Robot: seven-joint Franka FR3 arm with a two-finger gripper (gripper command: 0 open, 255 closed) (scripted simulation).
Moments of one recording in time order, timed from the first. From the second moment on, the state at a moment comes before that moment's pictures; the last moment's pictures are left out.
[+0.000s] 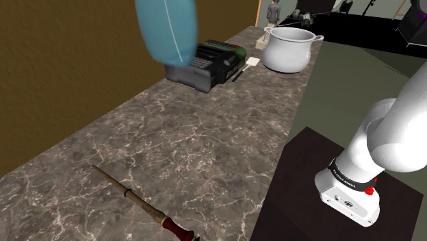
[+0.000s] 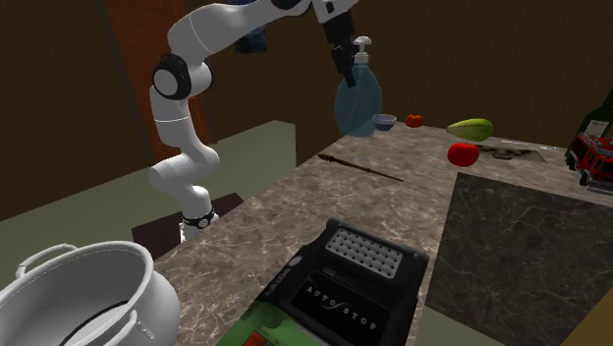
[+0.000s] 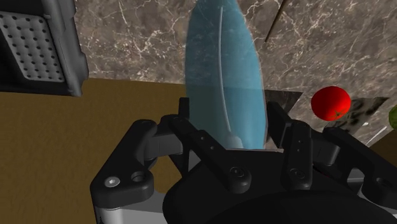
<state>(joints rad) 0.29 -0.02 0.49 -1.22 -0.01 1.60 0.34</state>
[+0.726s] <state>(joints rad) 0.18 -0.25 0.28 -1.38 0.17 1.53 0.07</state>
